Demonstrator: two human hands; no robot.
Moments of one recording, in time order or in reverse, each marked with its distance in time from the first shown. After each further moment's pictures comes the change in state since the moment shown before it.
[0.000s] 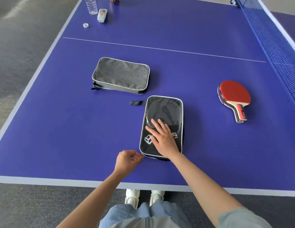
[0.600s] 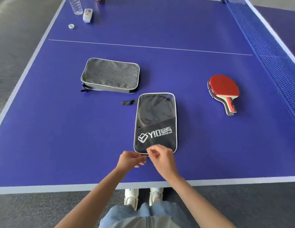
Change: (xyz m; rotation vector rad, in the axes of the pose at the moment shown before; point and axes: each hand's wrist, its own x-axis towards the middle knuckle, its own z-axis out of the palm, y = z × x) left_hand 0.004 0.016 0.010 -0.230 -0.282 -0.233; right_hand -0.073 -0.049 -0.022 0.608 0.219 0.317
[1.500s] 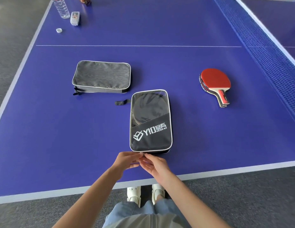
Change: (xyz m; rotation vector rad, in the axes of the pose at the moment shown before) left_hand -0.003 0.004 0.001 -0.259 -0.091 -0.166; right_hand -0.016 -0.007 0.017 1.207 0.031 1.056
